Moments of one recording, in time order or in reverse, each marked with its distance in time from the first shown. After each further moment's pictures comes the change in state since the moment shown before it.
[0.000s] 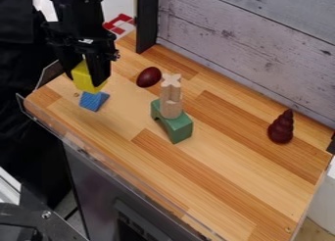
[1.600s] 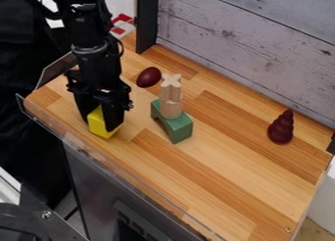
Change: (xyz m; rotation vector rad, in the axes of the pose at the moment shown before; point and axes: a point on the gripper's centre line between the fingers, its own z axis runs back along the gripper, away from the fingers) arm -0.010 -0.022 -0.061 -0.022 0.093 -0.094
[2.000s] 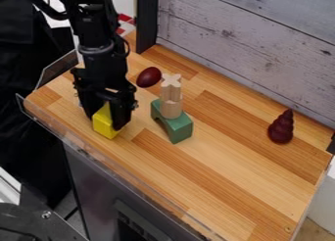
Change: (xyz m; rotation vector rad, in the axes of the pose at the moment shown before) arm 0.004 -0.004 0.007 0.015 -0.031 -0.018
